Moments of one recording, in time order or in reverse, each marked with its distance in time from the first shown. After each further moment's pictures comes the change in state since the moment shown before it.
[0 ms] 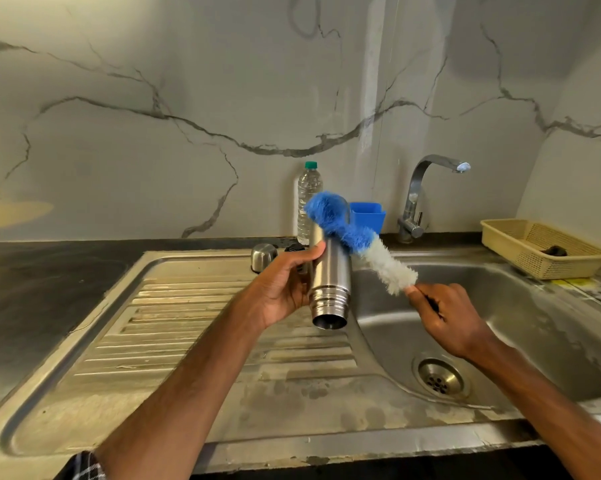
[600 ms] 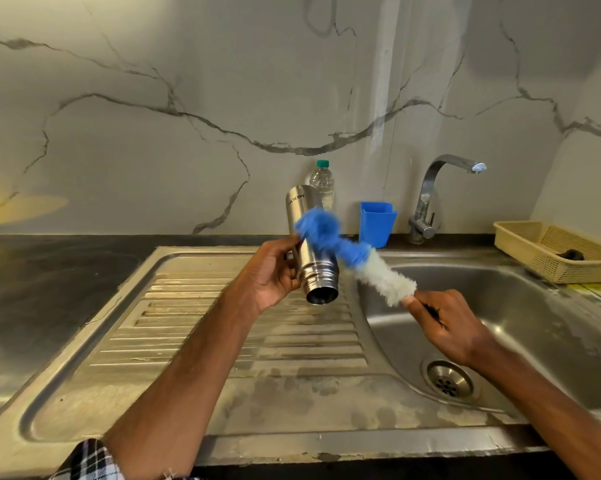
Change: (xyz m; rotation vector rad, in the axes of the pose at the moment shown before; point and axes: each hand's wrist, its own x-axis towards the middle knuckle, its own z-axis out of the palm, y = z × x) left_hand -0.003 0.018 -0.027 -0.122 0.141 0.092; right_hand -0.001 -0.005 0.012 0.070 -0.095 -0.093
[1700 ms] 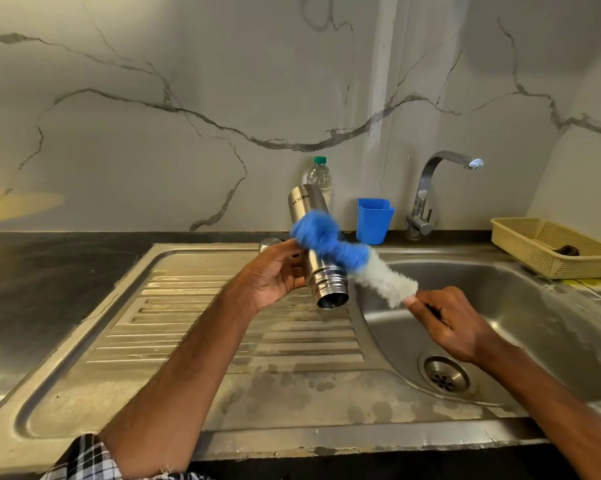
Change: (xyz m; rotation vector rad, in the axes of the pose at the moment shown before) left_hand 0.000 -0.003 -0.001 0.098 -0.168 0.001; right_hand -0.003 -0.001 -0.005 -0.004 -0.021 -0.011
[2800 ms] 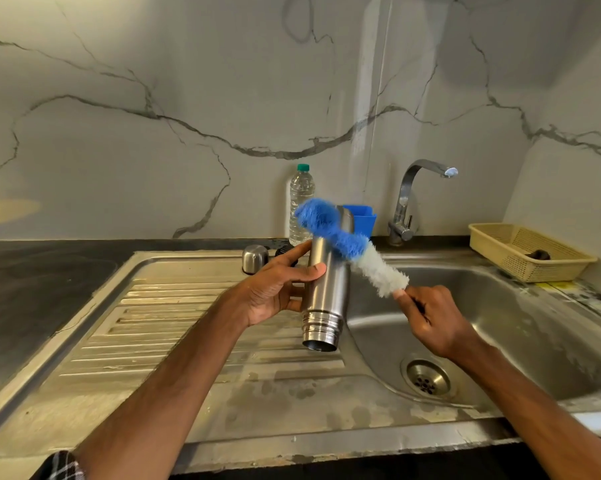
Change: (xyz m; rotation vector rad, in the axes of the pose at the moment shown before) left_hand 0.010 -0.017 0.012 0.294 -0.162 -0.075; right_hand 0.003 0.007 -0.006 -0.033 0.097 0.095
